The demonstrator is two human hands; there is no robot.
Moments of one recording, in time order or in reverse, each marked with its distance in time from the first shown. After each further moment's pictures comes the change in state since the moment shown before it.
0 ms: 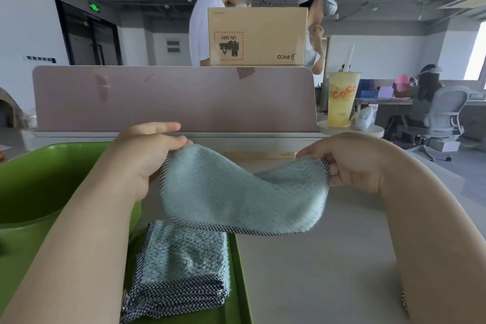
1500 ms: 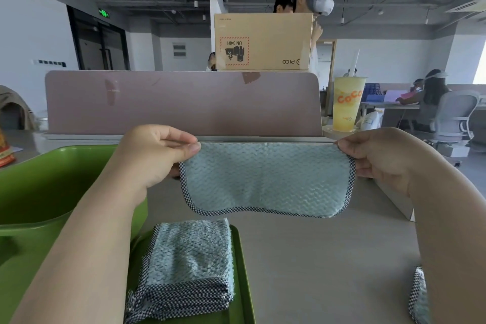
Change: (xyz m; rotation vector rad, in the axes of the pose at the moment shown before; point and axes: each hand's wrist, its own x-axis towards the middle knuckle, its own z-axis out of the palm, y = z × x) left_hand -0.009 0.002 -0.003 0.239 -0.015 0.217; right_hand 0.006 0.010 -0.036 0.000 0.219 -0.170
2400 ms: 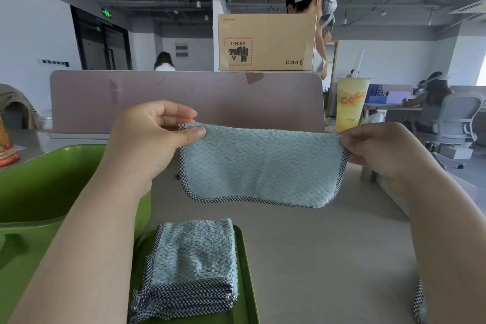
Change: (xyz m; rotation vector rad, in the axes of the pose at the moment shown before) left_hand -0.004 0.017 -0.006 -0.064 0.128 0.201; right_hand 0.003 0.002 0.010 -0.058 0.160 -0.215
